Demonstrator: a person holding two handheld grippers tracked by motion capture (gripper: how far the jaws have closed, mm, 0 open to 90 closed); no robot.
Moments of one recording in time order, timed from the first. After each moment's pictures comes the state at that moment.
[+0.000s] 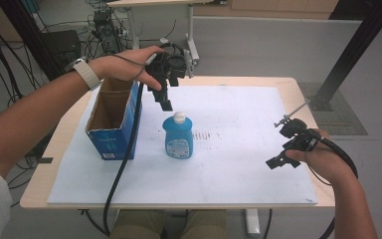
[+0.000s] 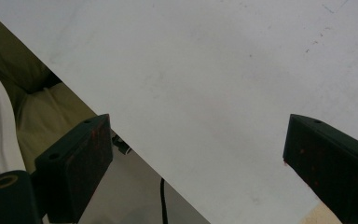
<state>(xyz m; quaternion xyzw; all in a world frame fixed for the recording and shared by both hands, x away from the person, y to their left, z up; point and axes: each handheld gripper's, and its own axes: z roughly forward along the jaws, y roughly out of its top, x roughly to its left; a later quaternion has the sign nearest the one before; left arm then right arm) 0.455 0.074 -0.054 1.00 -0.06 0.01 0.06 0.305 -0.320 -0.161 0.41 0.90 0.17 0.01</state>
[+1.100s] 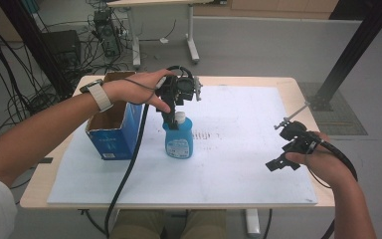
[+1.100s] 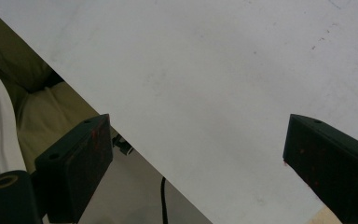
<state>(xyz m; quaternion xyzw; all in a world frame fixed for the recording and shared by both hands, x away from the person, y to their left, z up) 0.436 0.055 -0.097 1.00 -0.05 0.00 0.05 0.301 -0.322 -0.166 0.41 0.89 0.18 0.01</state>
